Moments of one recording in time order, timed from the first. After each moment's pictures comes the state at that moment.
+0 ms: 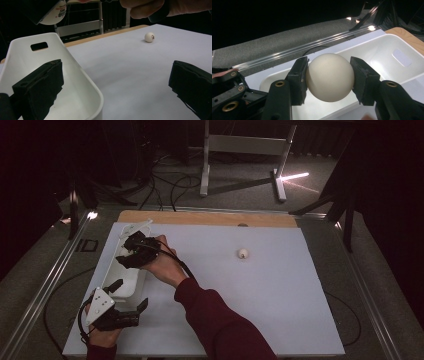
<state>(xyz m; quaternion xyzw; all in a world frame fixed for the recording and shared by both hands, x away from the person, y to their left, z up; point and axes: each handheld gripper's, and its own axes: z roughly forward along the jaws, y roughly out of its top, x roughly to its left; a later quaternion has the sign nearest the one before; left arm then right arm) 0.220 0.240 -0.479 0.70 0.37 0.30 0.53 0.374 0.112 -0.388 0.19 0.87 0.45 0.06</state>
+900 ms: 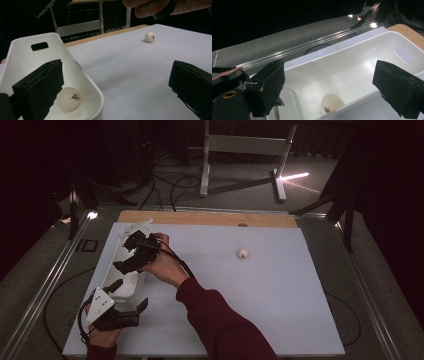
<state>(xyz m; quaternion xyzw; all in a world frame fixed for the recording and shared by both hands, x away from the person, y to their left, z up) 0.219 0.240 -0.479 0.70 0.37 0.30 0.53 0.373 0.110 -0.384 0.20 0.87 0.44 0.05</state>
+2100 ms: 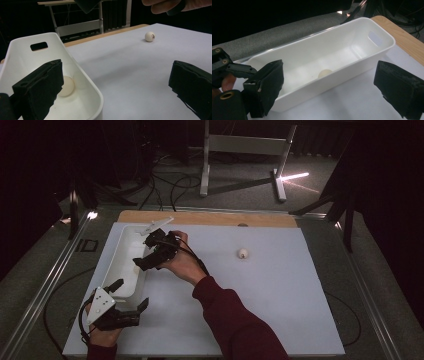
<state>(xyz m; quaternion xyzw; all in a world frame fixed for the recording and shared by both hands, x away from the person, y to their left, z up) 0.221 0.239 -0.479 0.71 0.37 0.30 0.52 0.384 0.064 -0.388 0.22 0.87 0.43 0.07</state>
